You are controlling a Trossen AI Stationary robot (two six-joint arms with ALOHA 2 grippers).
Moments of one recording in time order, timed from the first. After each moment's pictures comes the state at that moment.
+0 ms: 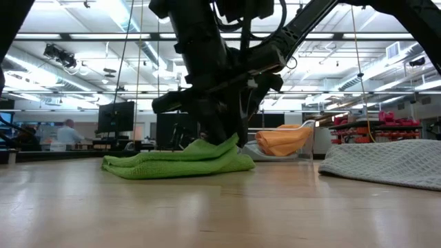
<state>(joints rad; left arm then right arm) -0.20 2.07 1.53 -0.65 -0.19 -1.31 -0.19 2.08 1.34 -0.24 -0.33 0.16</state>
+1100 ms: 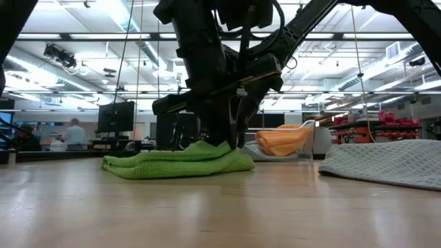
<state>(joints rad) -0.17 2.08 1.53 -0.67 -0.15 -1.30 -0.19 2.08 1.34 -0.23 -0.33 0.16</state>
